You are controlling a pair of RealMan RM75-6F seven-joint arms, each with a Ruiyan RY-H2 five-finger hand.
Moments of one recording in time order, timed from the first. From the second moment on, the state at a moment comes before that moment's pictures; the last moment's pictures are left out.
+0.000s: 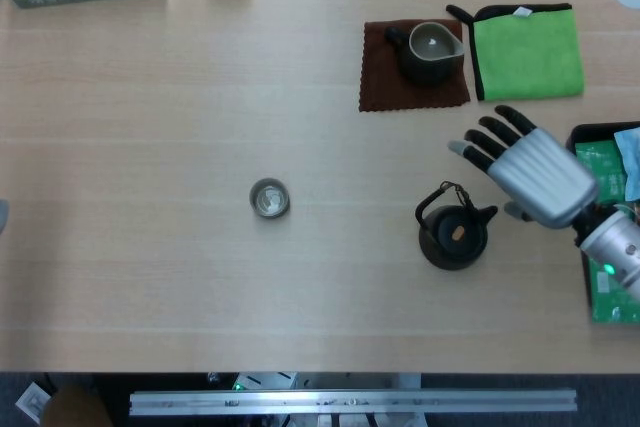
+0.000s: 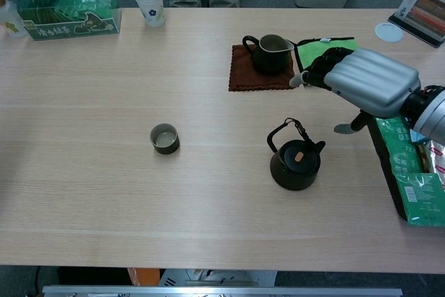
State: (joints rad) left arm -0.10 -1.10 -0.04 -1.68 1.48 1.47 0.13; right arm 0.50 -1.29 0.07 -1.68 -1.58 0.92 -0.50
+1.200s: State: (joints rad) left arm -0.08 -1.10 -0.03 -1.63 1.46 1.46 0.07; right arm 0.67 -1.60 0.10 -1.51 -1.20 0.87 -0.83
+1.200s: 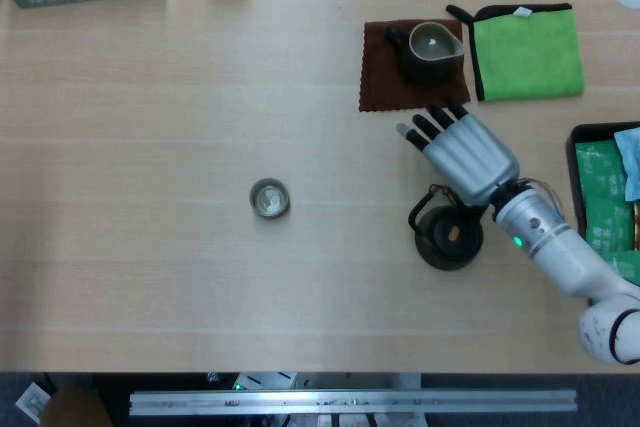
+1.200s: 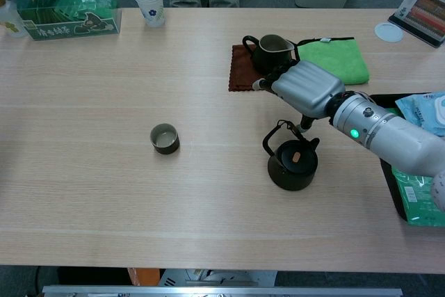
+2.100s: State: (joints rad) left arm -0.07 -1.08 -0.03 -1.62 1.44 1.47 0.04; right arm 0.81 -1.69 0.18 -1.49 -1.15 0.90 -0.73
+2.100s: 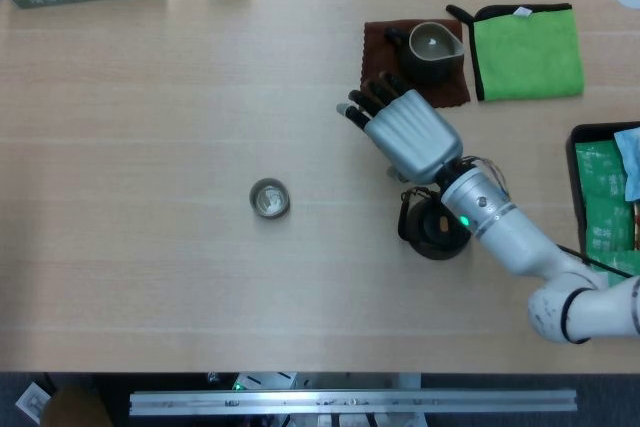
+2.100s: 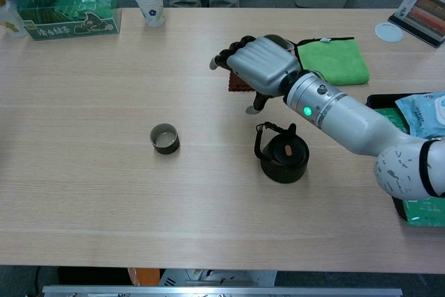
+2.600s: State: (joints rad) left arm -0.07 -1.08 -0.03 -1.65 1.46 1.47 0.06; right arm 0.73 -1.39 0.10 -1.76 -1.31 0.88 -0.42
